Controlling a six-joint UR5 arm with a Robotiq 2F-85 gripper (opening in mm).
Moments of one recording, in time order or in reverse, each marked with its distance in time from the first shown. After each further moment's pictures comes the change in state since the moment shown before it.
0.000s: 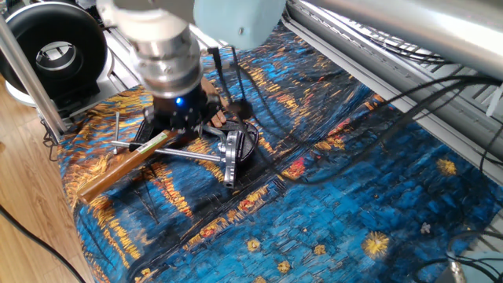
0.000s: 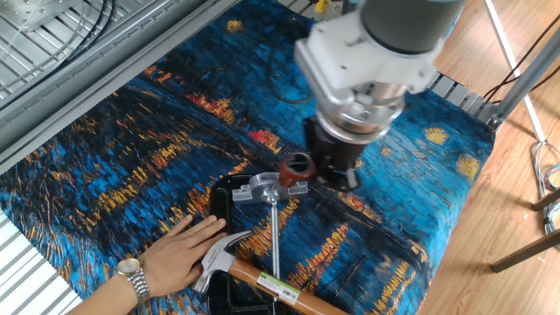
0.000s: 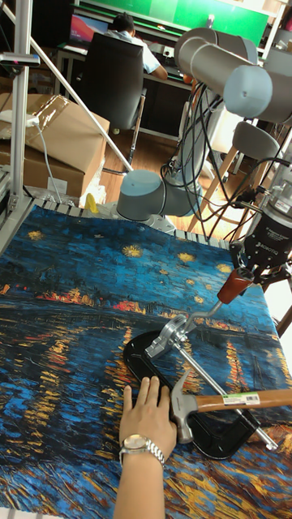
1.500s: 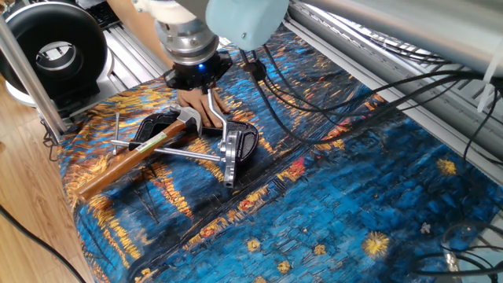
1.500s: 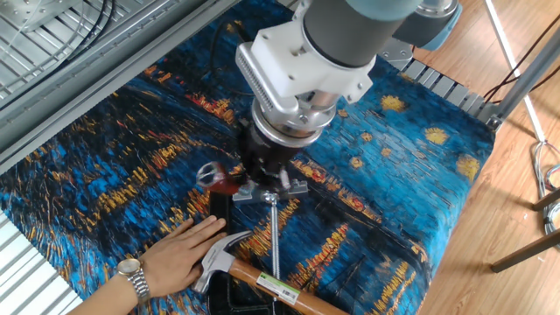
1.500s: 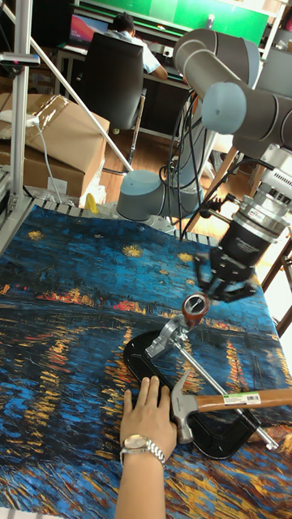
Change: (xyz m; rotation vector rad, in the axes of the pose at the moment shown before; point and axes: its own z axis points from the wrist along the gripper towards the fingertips) arm -0.098 -0.057 0.020 0.143 -0.208 -0.151
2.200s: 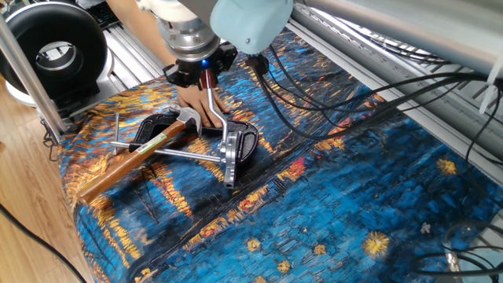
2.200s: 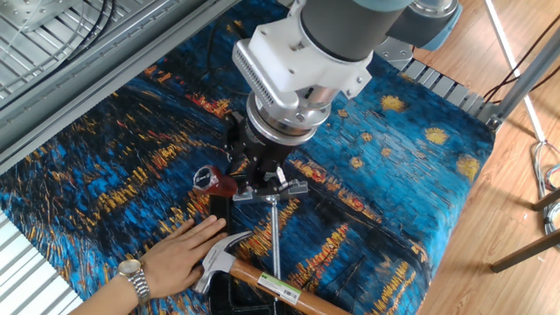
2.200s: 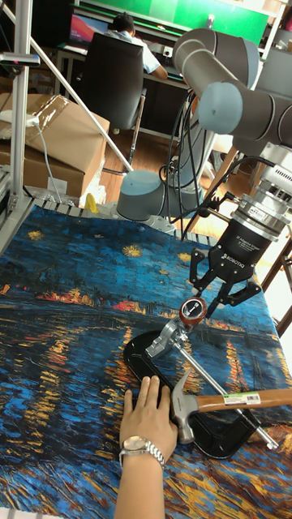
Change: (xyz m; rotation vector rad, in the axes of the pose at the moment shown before) arm -0.007 0.009 -0.006 -0.050 -0.021 0.005
